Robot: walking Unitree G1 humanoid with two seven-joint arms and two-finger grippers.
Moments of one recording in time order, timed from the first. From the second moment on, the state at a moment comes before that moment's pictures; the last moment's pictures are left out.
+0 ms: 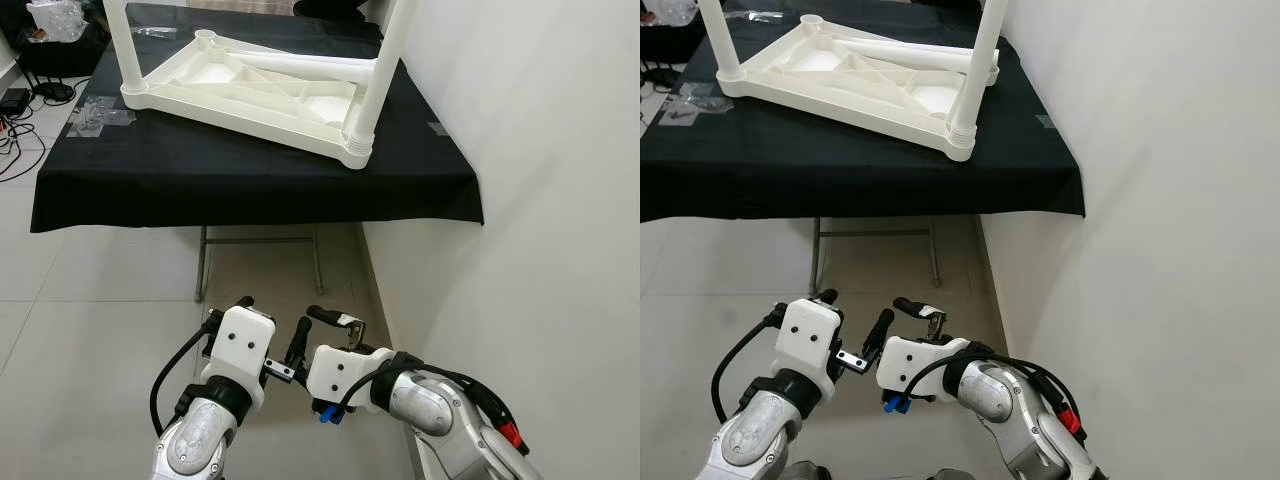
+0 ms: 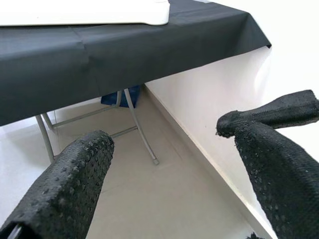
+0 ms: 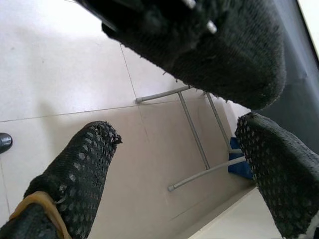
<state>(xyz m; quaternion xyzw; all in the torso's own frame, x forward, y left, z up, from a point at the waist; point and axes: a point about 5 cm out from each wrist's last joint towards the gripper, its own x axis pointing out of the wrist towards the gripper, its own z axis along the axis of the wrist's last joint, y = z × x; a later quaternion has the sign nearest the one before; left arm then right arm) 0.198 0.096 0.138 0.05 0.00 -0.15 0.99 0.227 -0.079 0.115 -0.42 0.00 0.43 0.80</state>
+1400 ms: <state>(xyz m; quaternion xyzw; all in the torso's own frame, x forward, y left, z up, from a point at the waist) 0.202 0.106 0.137 0.06 0.00 -0.12 0.99 0.275 -0.107 0.157 -0.33 -0.01 0.16 0.93</state>
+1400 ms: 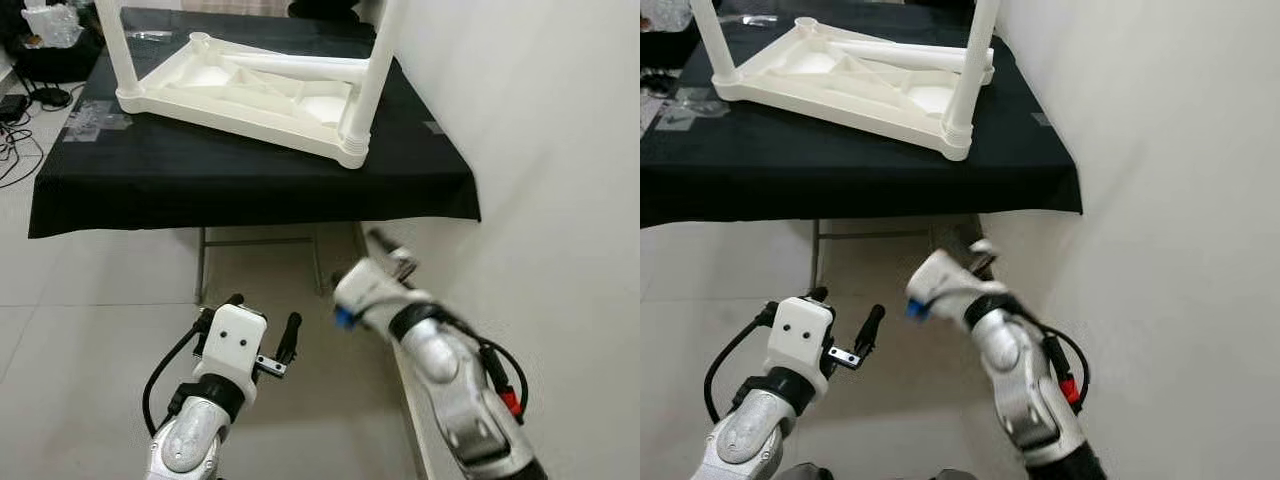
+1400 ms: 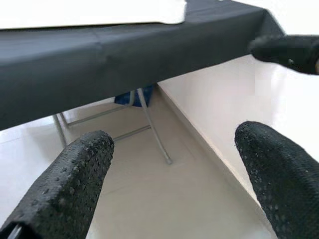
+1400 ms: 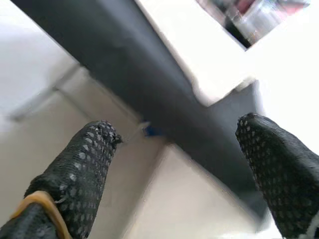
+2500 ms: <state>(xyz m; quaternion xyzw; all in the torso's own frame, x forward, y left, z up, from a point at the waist) 0.207 0.105 0.145 0.07 -0.02 -0.12 0.99 0.255 -0.095 0.146 -0.02 0.02 0.21 0.98</state>
